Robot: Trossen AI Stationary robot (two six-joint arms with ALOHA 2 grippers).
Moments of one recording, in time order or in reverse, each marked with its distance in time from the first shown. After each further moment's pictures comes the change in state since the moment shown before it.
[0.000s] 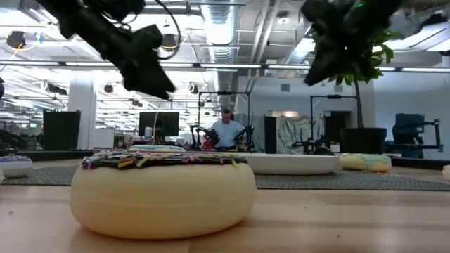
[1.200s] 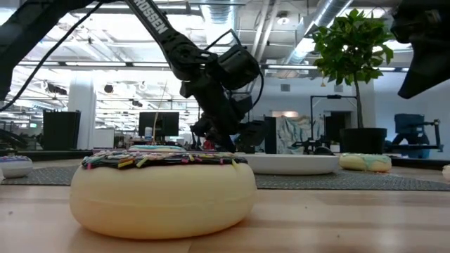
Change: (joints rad) left arm 0.012 1.014 0.710 0.061 -0.396 -0.182; right arm 0.513 -0.163 -0.146 -0.394 0.095 0.635
